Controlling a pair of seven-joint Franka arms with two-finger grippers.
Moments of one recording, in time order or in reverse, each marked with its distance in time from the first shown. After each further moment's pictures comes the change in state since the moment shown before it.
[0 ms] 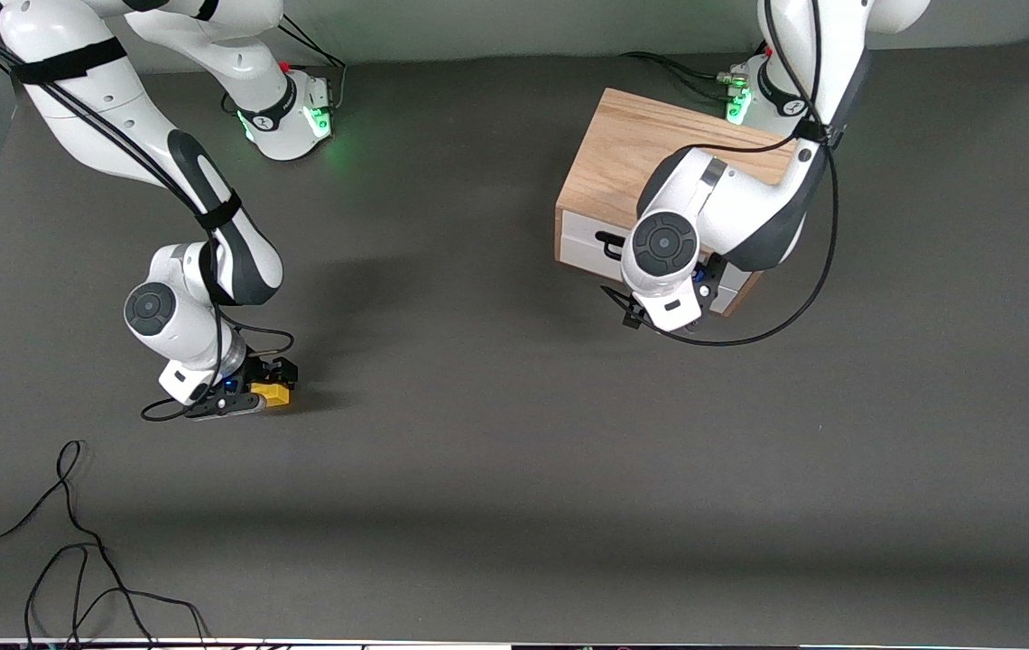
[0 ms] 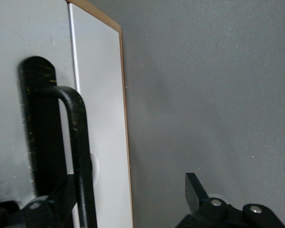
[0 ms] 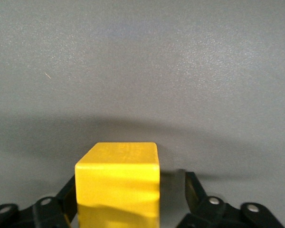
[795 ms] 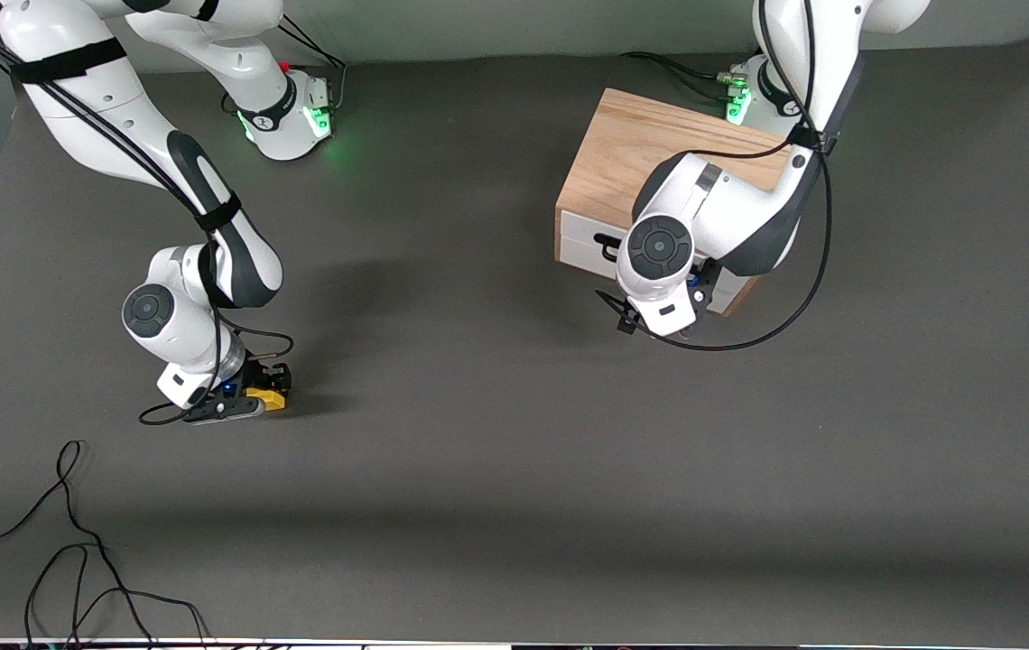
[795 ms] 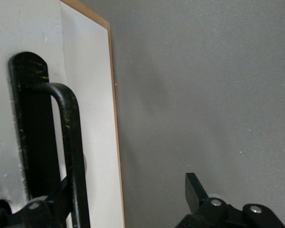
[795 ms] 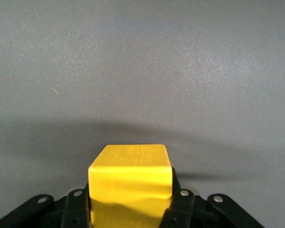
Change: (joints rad) left arm -0.001 0.023 0.000 0.036 0.001 0.013 0.001; right arm 0.000 -0.002 0.003 0.030 0.000 -0.013 0.000
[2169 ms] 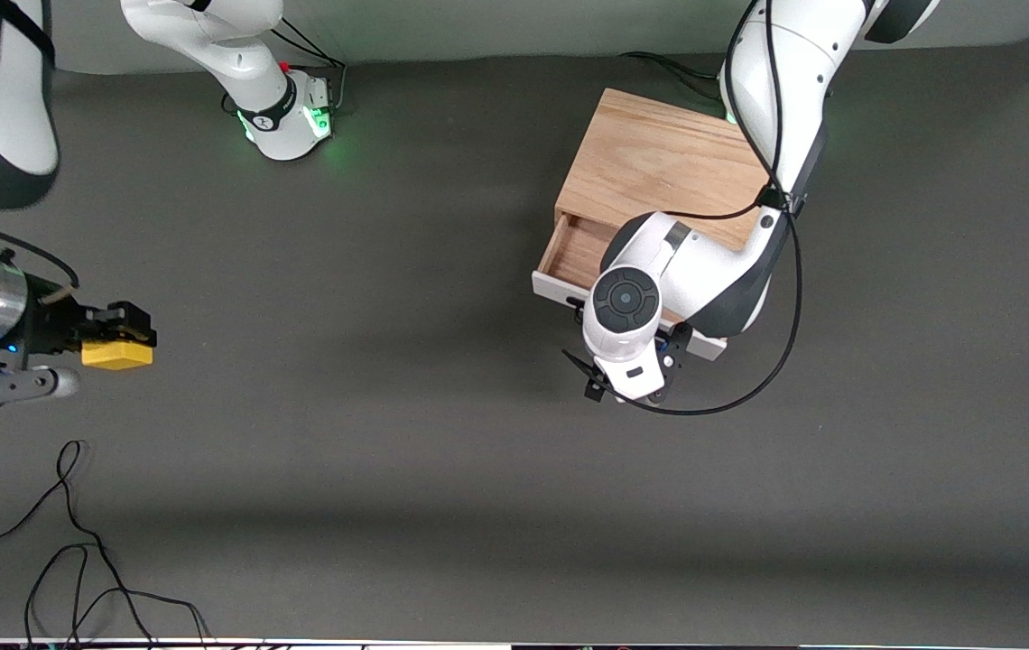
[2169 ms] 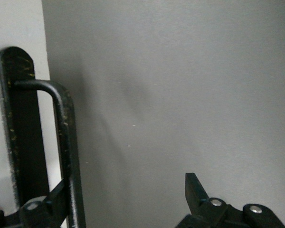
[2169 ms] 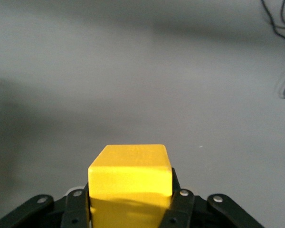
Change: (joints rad) left arm -0.001 0.267 0.002 0.402 0.084 0.042 0.003; right arm -0.004 -0.152 0.005 0.926 0.063 -1.273 0.035
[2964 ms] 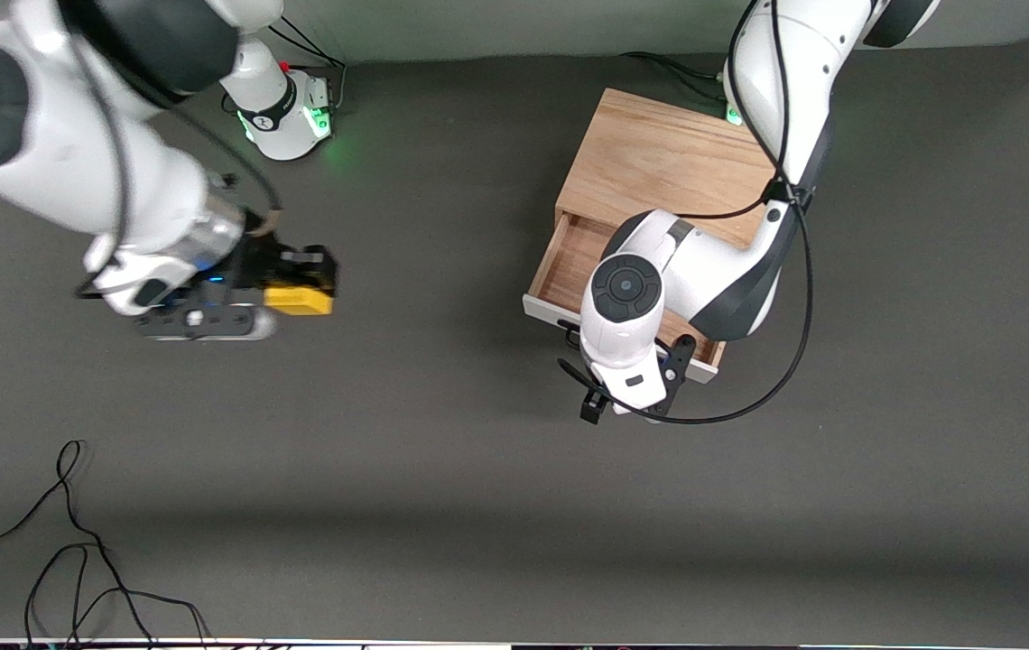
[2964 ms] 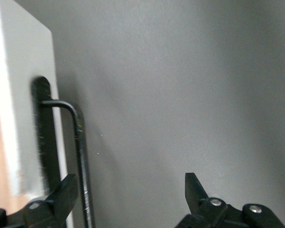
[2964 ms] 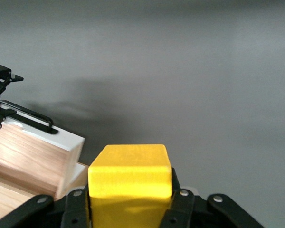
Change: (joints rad) left arm 0.003 -0.007 0.005 0.124 0.068 -0.057 0.024; right arm 0.175 0.054 0.252 0.074 0.006 0.061 0.617
